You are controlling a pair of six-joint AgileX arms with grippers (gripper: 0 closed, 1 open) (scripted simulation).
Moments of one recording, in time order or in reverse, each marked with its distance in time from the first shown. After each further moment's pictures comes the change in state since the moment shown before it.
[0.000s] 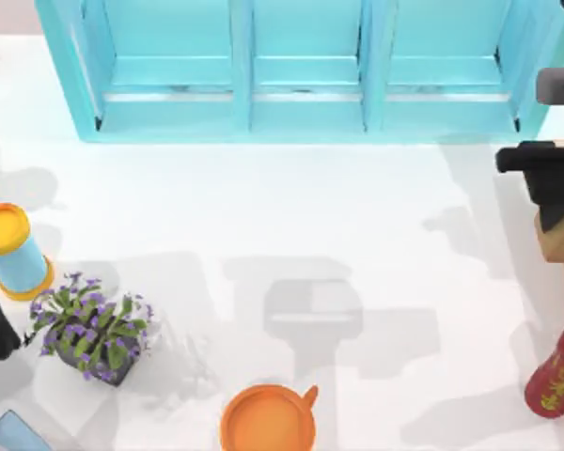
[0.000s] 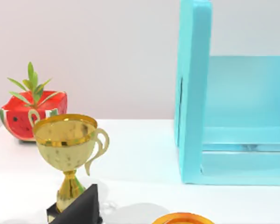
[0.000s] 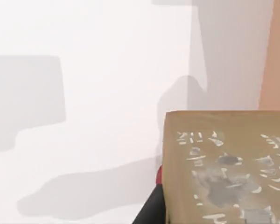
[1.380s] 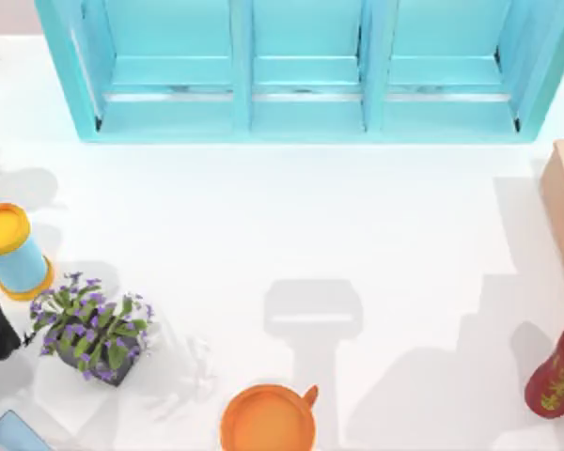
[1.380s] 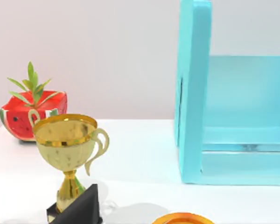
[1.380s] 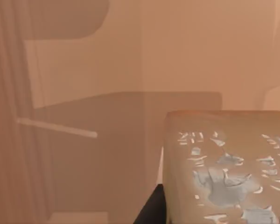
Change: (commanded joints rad) left arm 0.000 0.000 0.000 0.000 0.000 0.000; right arm -0.553 -0.048 -0.432 0.399 0.018 -0.521
